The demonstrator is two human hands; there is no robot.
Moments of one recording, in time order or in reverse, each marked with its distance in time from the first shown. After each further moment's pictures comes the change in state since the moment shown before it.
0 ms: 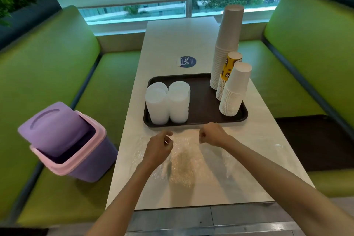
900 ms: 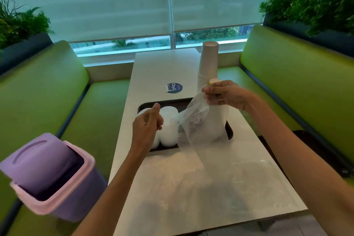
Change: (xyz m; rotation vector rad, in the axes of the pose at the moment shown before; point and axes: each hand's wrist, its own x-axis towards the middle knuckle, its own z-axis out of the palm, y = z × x) left_hand 0.013 0.110 -0.075 -0.651 0.255 0.267; right_hand -0.075 0.015 -0.203 1.283 0.220 -0.048
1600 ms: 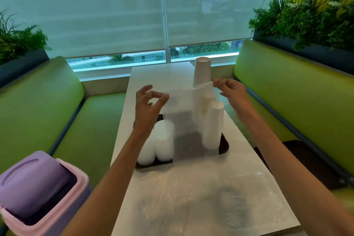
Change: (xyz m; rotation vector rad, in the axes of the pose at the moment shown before) left_hand 0.064 0.037 0.028 -0.043 0.012 0.141; right_hand -0.007 -0.010 -0.005 0.051 0.528 -0.394
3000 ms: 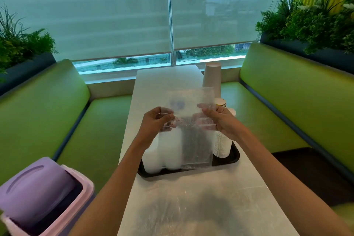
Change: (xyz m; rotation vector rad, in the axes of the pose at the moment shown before) left_hand 0.024 -0.039 -0.025 -0.075 -0.317 -0.282; right_hand -0.001 0.045 0.039 0.219 -0.426 0.312
